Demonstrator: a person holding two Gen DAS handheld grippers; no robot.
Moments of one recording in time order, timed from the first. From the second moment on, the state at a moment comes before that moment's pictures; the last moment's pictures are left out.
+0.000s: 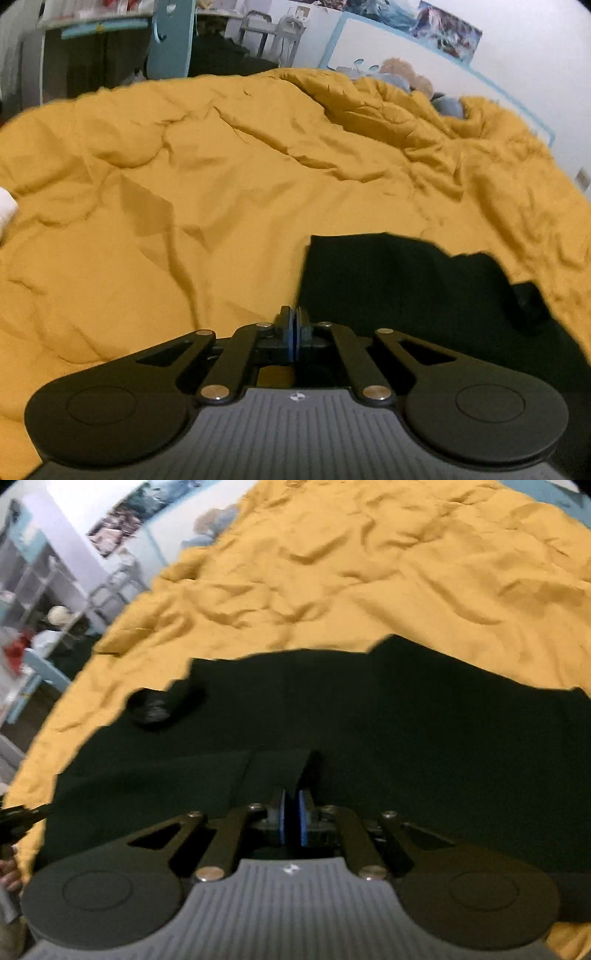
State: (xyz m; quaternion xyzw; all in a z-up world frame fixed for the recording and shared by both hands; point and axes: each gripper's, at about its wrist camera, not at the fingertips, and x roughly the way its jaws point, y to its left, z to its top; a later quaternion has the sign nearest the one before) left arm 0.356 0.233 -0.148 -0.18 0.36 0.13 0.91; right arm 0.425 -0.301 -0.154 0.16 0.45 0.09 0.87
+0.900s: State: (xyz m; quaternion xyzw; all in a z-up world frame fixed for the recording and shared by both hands) left arm 0.274 0.185 -0.063 -0.10 0.37 0.08 0.92; right arm 0.231 -0.670 -0.096 0.47 0.26 -0.23 0.81
